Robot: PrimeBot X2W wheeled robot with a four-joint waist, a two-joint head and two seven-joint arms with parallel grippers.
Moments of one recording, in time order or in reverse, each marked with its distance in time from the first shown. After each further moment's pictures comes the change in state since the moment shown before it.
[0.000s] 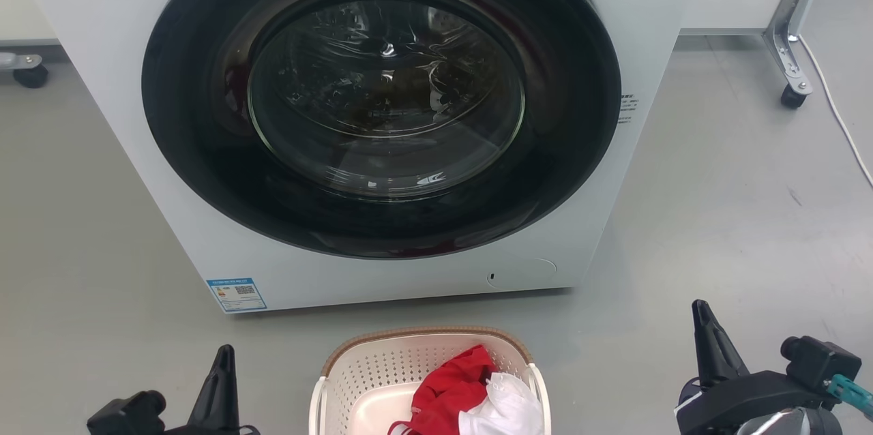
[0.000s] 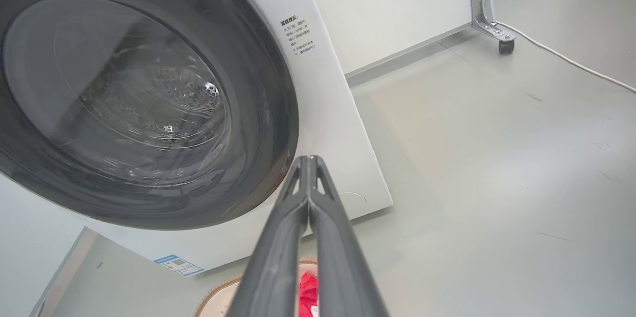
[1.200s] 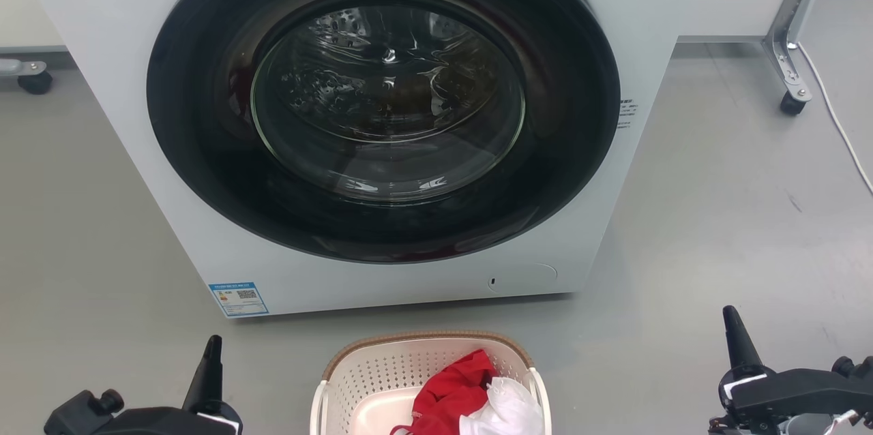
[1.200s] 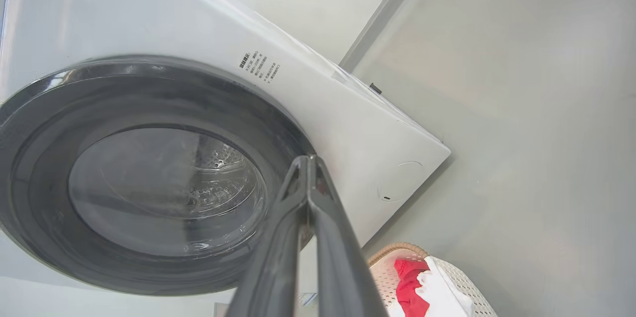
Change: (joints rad) left arm -0.060 -0.038 0.105 0.069 -0.473 -0.093 0.101; right arm 0.000 0.070 -0.185 0.027 0.453 0.091 0.129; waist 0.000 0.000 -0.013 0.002
